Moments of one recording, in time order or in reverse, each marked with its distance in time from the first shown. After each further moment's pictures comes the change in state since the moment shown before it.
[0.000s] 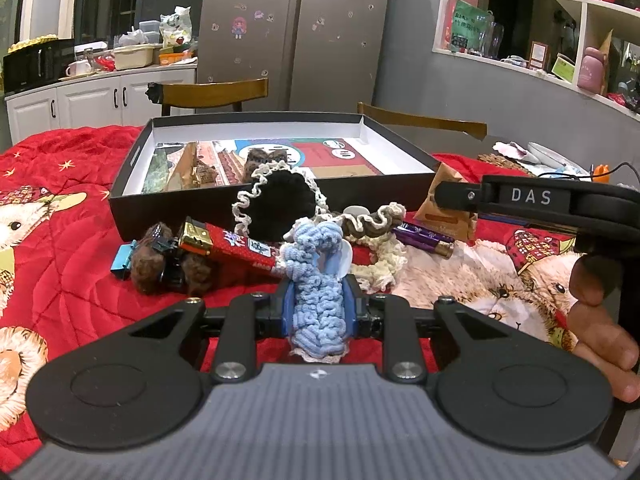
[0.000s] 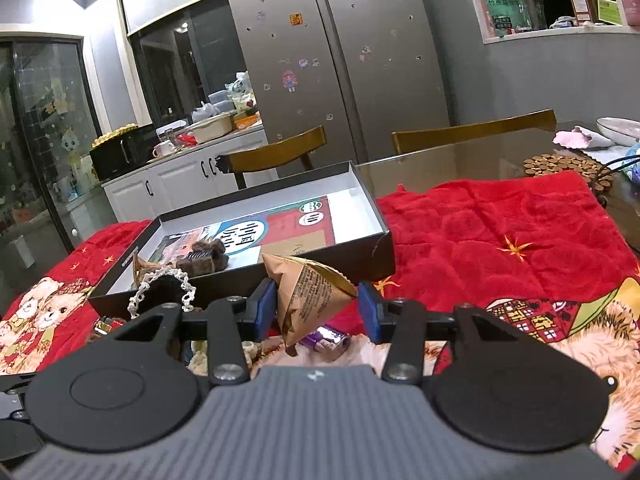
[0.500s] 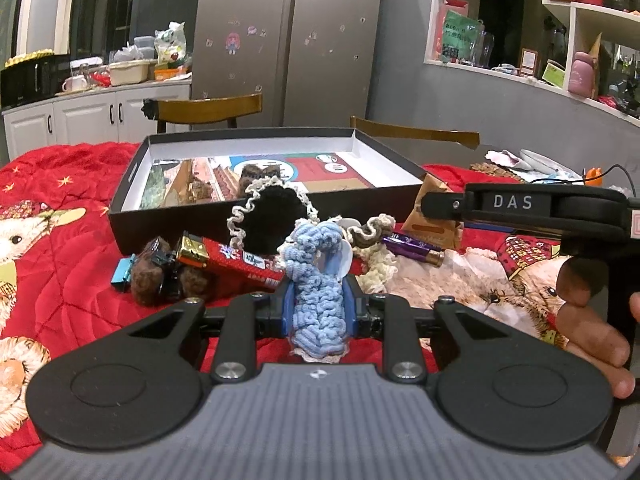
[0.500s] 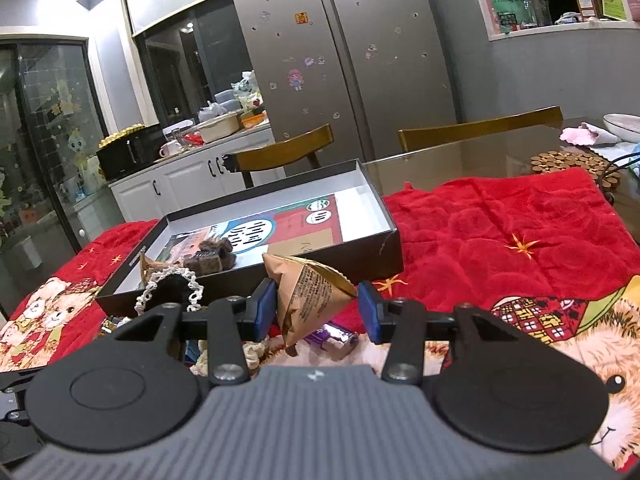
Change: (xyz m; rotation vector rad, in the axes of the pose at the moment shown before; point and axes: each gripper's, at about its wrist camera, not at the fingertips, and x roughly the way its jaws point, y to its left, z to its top) left arm -0.010 -0.005 -0.002 0.024 -0.049 -0.010; right arm 0.001 0.001 -0.002 0.001 0.005 0.032
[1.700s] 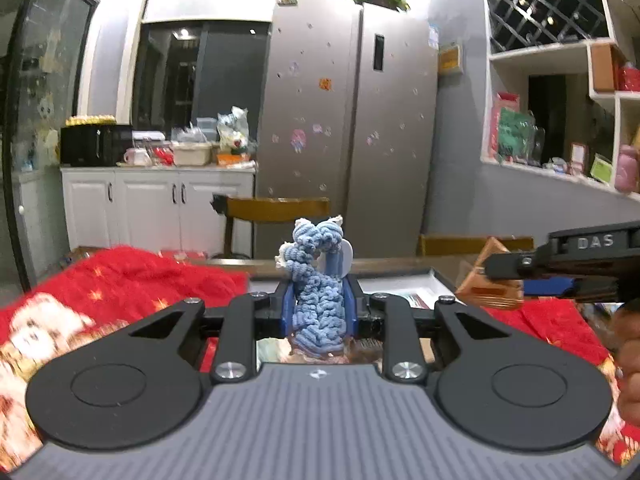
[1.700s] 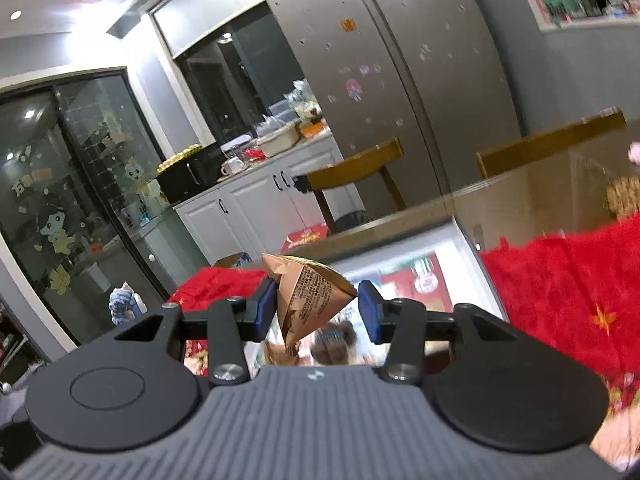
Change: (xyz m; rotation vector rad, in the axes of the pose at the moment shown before) left arm -0.075 0.063 0.098 -0.043 -0.268 0.167; right arm -0.008 0.053 0.106 0.078 0.023 0.199
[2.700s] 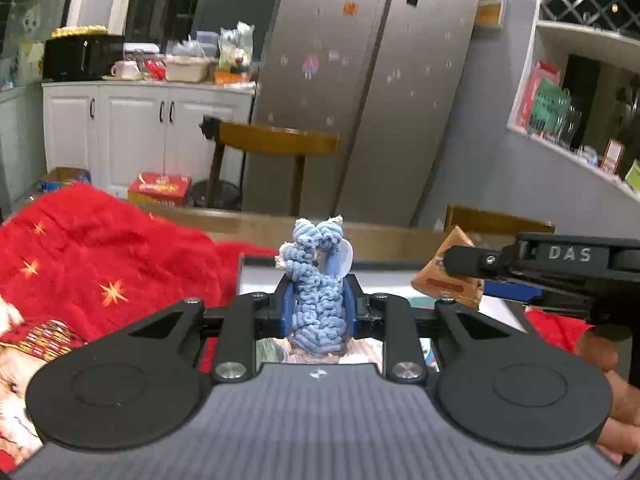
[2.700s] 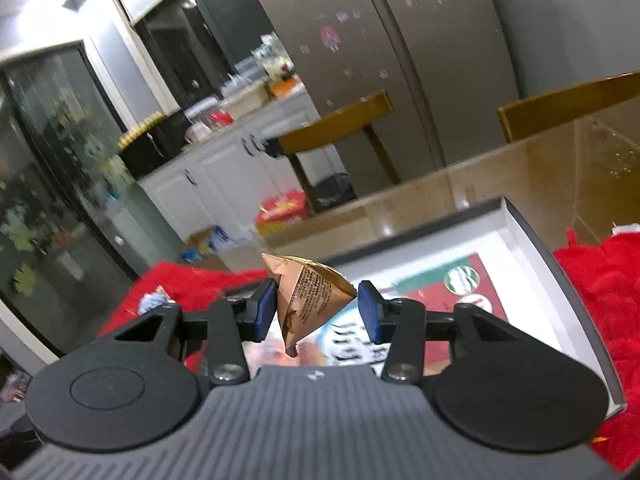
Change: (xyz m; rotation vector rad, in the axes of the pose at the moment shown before) left arm 0.186 0.054 0.031 -0.120 0.260 -0.051; right arm 0.170 -0.015 0.011 0.060 0.146 -0.095
